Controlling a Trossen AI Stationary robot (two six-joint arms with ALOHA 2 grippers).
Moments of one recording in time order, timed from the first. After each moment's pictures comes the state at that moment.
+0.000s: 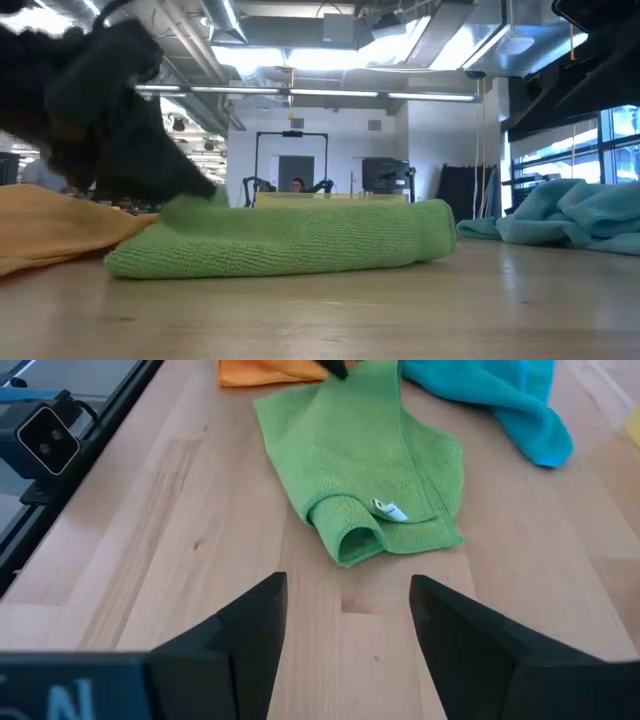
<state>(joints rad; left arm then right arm) -0.70 1.79 0.74 0.05 -1.01 -1.14 0.66 1.14 0.44 0.06 0.50 0.36</state>
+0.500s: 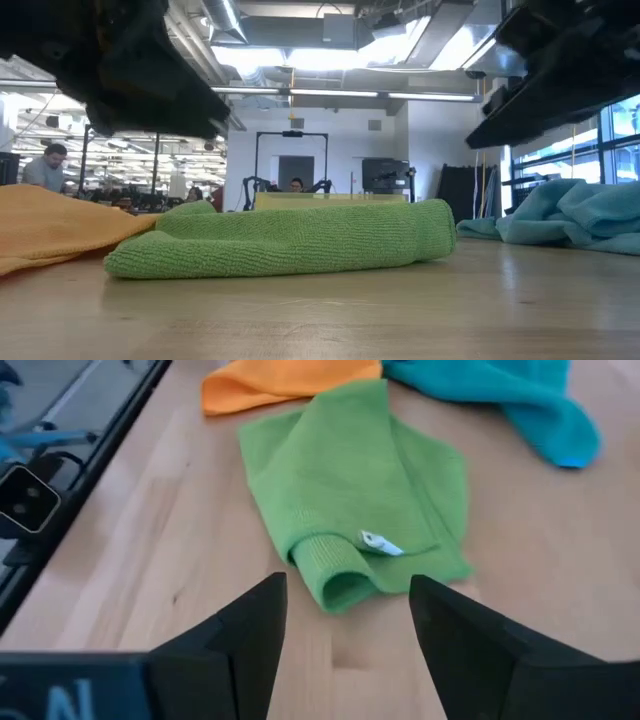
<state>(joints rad) -0.69 1.64 0.74 0.11 -0.97 -0.90 0.44 1.26 0.44 0.27 0.29 0.33</state>
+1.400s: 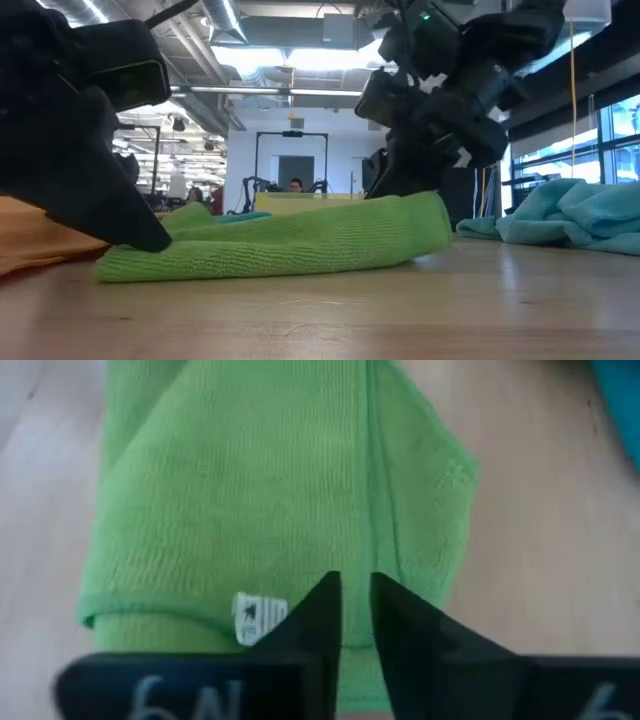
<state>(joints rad) -0.69 1.82 0.74 0.21 -0.59 -0.96 0.12 1.80 0.85 0.14 -0.06 0.03</state>
